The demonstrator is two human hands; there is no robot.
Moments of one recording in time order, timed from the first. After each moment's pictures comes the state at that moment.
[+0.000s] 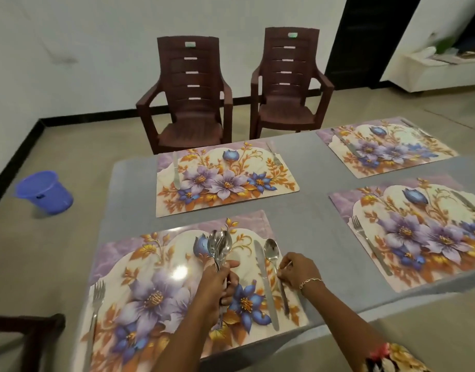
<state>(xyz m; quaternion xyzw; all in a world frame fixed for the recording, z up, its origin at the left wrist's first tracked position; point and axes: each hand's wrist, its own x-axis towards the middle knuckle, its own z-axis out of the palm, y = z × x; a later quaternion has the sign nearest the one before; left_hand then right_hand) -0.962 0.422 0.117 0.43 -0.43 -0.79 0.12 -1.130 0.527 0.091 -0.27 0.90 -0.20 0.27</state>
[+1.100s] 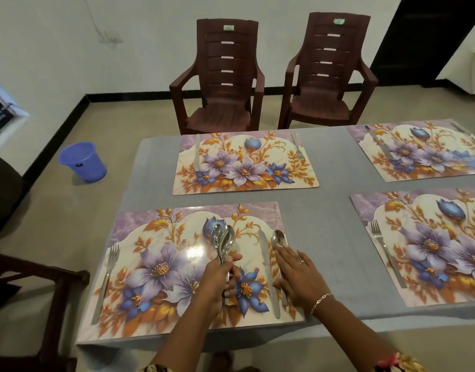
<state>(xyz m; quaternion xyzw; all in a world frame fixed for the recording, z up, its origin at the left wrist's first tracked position) -0.959 0.442 0.110 0.48 -0.39 -0.77 0.15 -1.130 0.551 0.062 -0.60 0.79 -0.01 0.15</state>
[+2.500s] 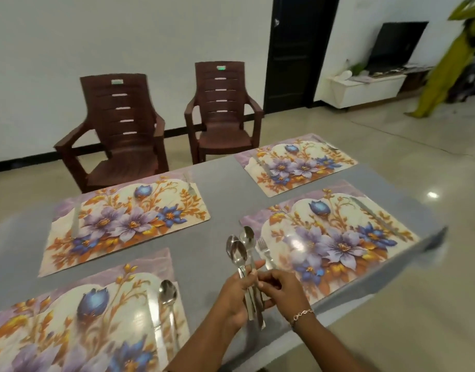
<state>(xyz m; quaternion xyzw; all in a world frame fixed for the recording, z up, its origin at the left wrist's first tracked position) -1.173 0.571 0.134 0.32 -0.37 -0.87 0.01 -1.241 0.671 0.122 -0.23 0.79 -0.52 0.24</state>
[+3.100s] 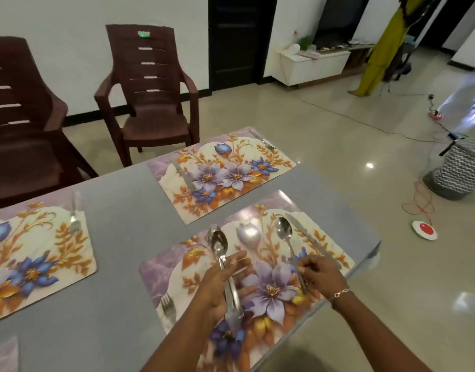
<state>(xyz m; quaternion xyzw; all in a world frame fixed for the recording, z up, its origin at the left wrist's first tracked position) -1.402 0.616 0.114 0.30 -0.33 -0.89 -0.05 -1.516 0.821 0.104 -0.09 0.89 -0.40 0.19</state>
